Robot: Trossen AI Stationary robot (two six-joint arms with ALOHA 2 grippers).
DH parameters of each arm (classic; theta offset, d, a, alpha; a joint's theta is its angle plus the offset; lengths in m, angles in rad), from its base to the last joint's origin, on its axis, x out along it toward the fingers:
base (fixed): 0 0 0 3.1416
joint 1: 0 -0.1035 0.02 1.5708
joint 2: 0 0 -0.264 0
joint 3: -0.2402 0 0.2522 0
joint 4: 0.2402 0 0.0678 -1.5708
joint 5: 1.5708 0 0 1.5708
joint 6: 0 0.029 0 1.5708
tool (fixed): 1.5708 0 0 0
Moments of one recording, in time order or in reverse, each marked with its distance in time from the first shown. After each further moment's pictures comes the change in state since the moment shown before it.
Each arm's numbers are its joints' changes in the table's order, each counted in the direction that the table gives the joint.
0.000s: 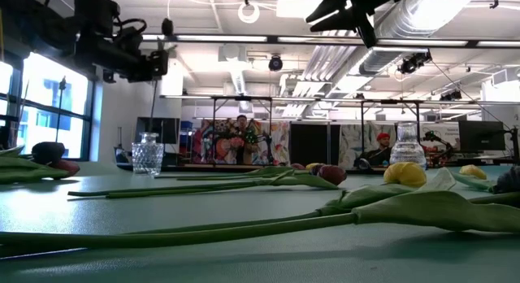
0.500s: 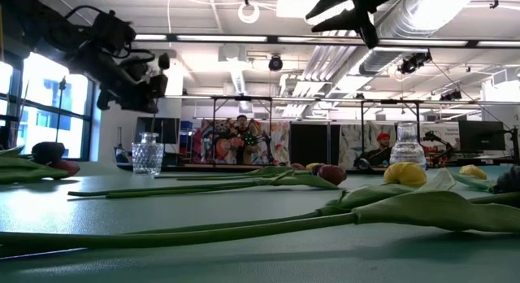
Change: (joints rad) left arm 0.002 0.041 -0.014 0.357 0.018 -0.243; right arm -0.023 0.000 0.000 0.023 -0.011 0.114
